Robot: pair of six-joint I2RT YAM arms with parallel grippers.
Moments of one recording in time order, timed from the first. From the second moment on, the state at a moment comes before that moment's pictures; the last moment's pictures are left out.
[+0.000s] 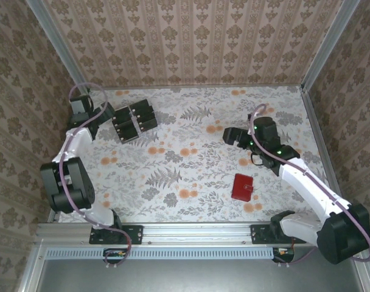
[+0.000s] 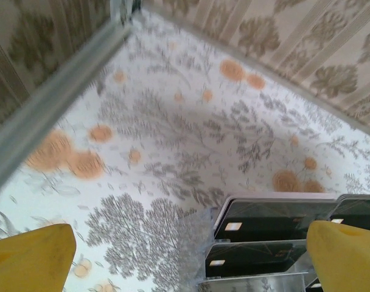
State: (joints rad) left arm 0.16 1.61 1.15 -0.21 0.07 -0.38; right arm 0.34 1.14 0.83 -0.31 -0.06 0.50
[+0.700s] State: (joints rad) left arm 0.16 1.93 1.30 -0.08 0.30 -0.61; right arm 0.45 1.31 0.88 -0.38 0.00 0.55
